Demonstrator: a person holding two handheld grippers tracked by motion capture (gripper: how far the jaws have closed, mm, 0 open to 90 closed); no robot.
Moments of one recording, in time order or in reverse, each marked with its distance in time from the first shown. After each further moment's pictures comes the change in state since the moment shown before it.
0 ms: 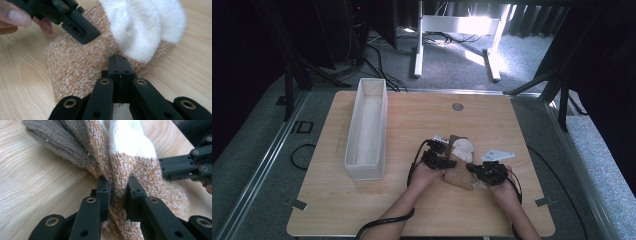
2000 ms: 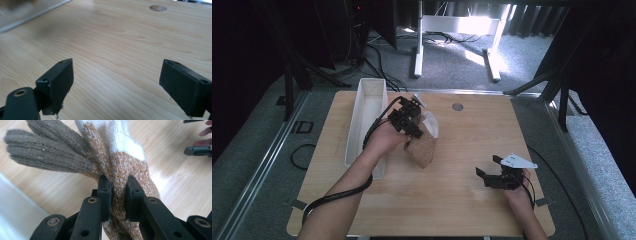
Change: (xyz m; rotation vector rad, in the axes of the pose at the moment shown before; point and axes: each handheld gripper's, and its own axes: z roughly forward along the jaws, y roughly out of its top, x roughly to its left) left arm 0.001 0.077 -0.166 0.237 0.280 0.168; right arm -0.017 -0.030 -0.027 -0.203 -0.135 0.069
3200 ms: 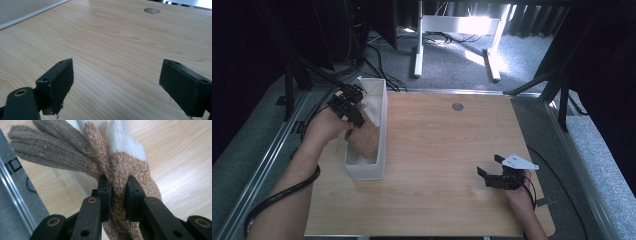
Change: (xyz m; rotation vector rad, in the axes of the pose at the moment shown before) left arm 0.092 -0.063 -0.073 0.155 0.240 -0.197; right arm -0.001 -0.001 -0.002 -0.017 -0.019 -0.015
